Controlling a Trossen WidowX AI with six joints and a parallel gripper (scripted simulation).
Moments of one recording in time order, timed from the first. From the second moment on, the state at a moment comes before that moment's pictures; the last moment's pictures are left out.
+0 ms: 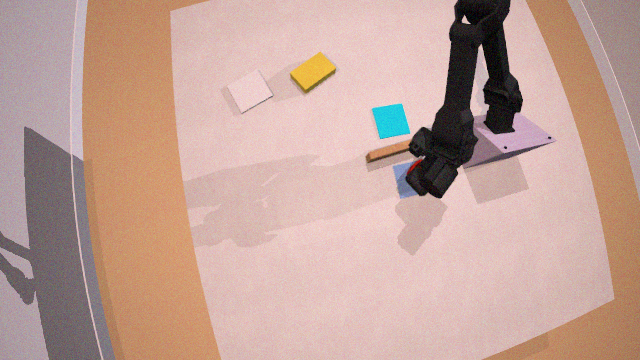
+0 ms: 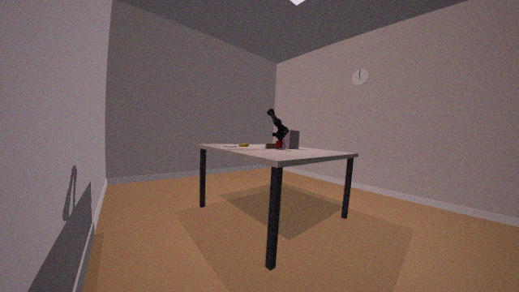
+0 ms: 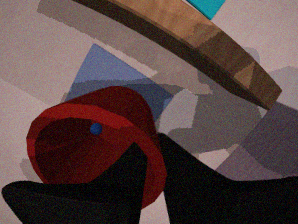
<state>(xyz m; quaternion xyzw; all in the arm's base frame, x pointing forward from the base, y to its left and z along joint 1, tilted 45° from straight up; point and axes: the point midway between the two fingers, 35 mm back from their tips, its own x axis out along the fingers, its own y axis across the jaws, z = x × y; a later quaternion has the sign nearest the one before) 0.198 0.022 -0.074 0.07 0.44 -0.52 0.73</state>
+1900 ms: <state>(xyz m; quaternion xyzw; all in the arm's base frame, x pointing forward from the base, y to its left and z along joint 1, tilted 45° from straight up) 0.191 0.062 -0.022 0.07 0.43 -0.52 0.73</state>
